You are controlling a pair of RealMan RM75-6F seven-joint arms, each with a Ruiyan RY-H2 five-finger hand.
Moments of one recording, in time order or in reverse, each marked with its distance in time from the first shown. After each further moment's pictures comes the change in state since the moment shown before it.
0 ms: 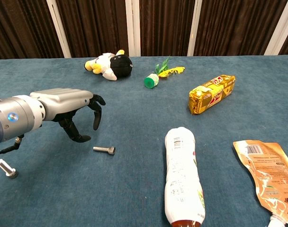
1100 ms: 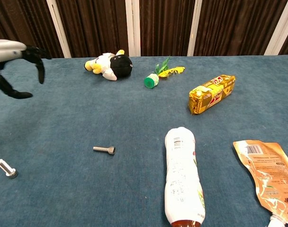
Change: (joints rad) left arm 0.126 0.315 -0.004 0.021 0.272 -0.022 -0.268; right arm -0.004 -0.001 -0.001 -0.005 -0.006 0.010 -0.013
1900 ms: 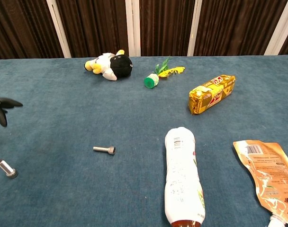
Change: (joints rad) left arm 0.203 -0.032 0.332 0.606 0.723 0.226 -1.504; right arm -0.014 0.026 0.000 -0.015 -0.033 0.039 0.052
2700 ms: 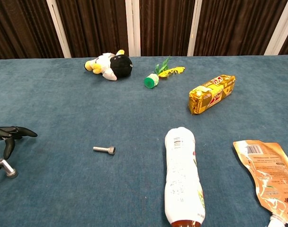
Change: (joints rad) left arm -0.013 -0.114 0.044 0.092 0.030 -0.131 -0.119; right arm 0.005 -0.003 -0.002 0.009 0.002 -0.010 -0.004
